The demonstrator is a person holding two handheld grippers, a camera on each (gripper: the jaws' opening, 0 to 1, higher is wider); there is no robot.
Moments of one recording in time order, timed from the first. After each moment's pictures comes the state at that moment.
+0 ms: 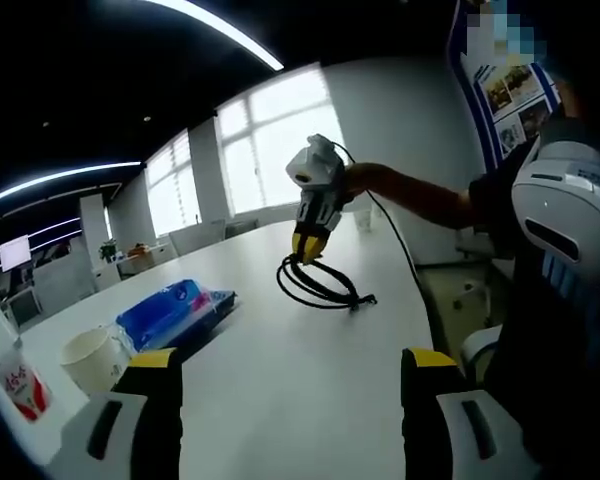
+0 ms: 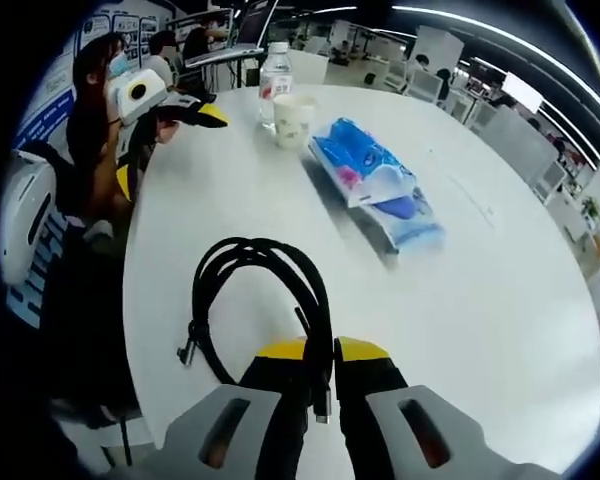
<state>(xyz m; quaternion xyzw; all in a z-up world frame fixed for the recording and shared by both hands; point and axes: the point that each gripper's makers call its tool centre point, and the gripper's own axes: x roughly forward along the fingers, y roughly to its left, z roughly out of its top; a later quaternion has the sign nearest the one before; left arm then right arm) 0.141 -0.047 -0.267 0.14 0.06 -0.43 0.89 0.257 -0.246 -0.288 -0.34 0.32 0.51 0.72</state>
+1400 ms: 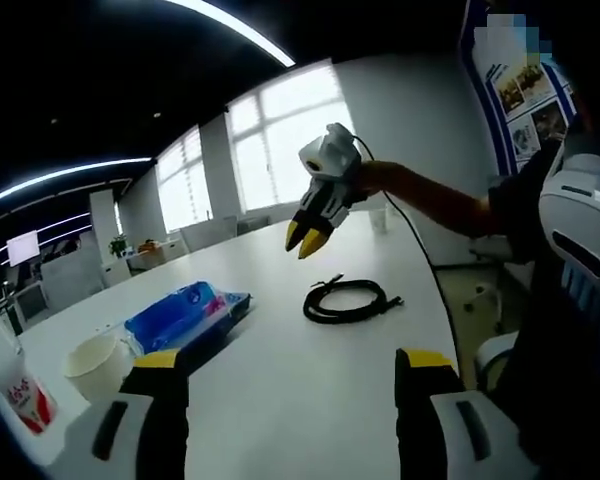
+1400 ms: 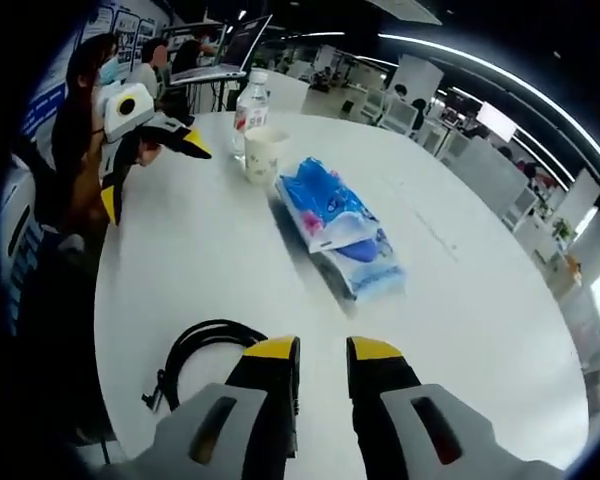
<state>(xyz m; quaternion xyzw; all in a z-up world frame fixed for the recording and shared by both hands) 0.166 -0.050 -0.259 0.13 0.07 -0.40 0.90 0.292 -0.222 -0.253 -0.33 0.23 0.48 0.78</state>
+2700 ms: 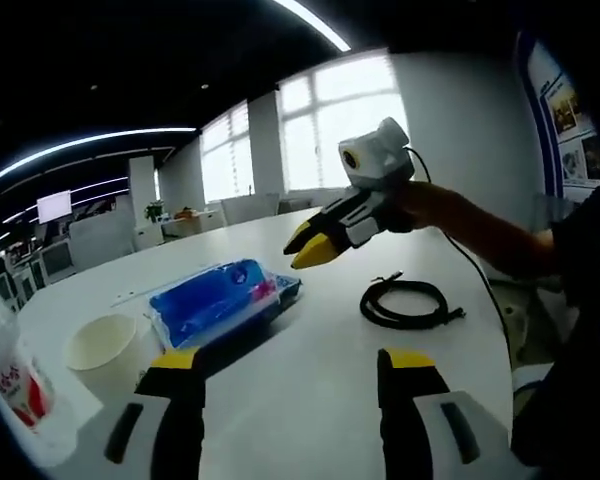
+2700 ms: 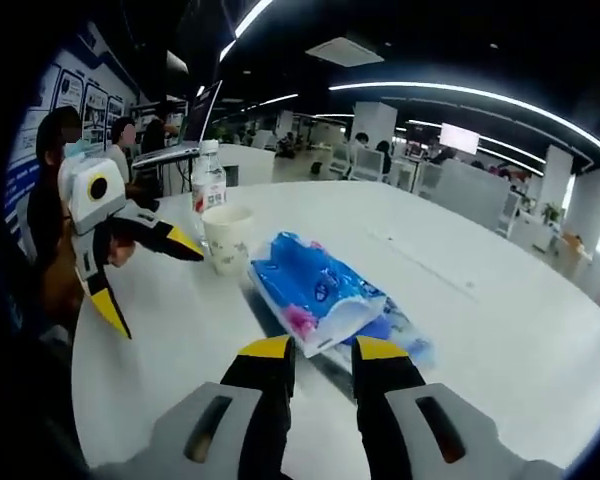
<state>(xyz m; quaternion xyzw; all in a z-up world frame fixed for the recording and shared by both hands) 0.225 -0.037 -0.275 0.09 0.12 -0.32 0.94 0.325 -0.131 -0.260 -0.18 0.17 0.48 0.84</state>
